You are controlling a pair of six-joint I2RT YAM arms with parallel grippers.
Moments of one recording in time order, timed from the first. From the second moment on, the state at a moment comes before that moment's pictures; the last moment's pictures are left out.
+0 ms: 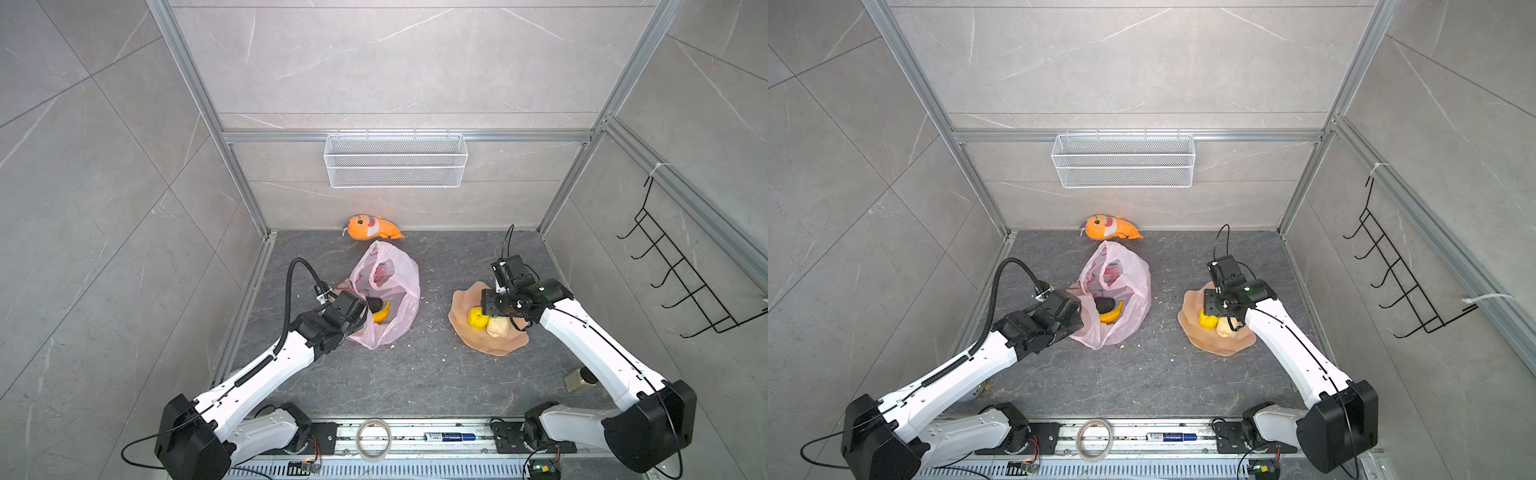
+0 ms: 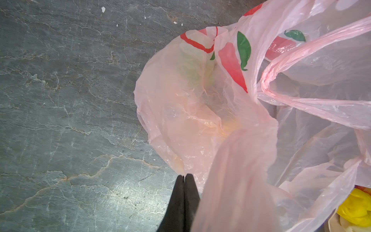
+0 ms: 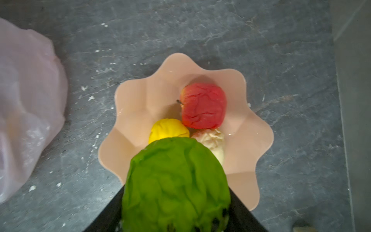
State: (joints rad) left arm -0.69 1.13 0.91 -0.79 -0.39 -1.03; right arm 0.31 1.29 1.12 -0.93 0.21 0.35
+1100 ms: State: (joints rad) left arm -0.69 1.15 0.92 -0.80 -0.38 -1.02; right arm 0.07 1.43 0.98 -0.77 0.25 0.36
